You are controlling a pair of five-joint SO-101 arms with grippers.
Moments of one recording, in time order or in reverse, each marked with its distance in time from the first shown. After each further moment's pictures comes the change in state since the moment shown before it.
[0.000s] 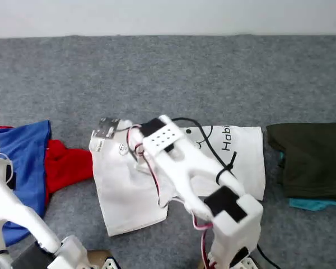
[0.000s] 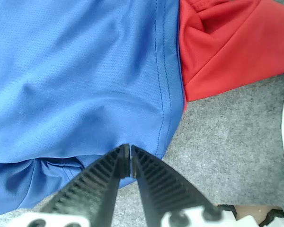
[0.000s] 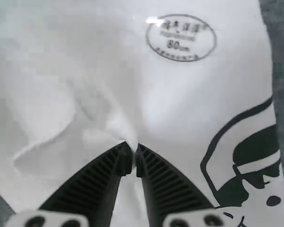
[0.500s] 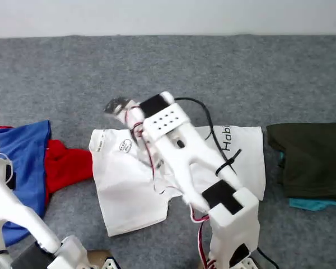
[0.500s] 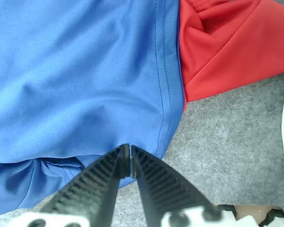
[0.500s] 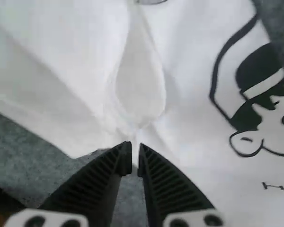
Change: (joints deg) left arm 0.0 0.0 0.0 0.0 0.0; right arm -0.9 2.5 -19.9 30.9 -10.7
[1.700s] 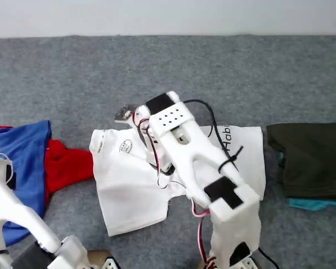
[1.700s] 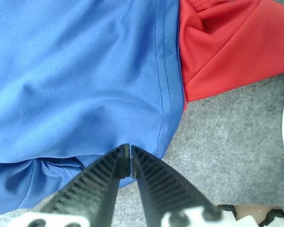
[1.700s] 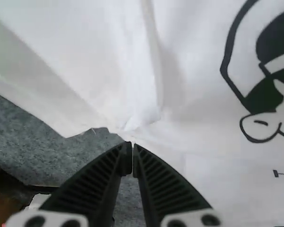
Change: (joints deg) left arm 0.0 0.0 0.0 0.0 0.0; right arm 4.7 0.8 2.0 1.4 3.3
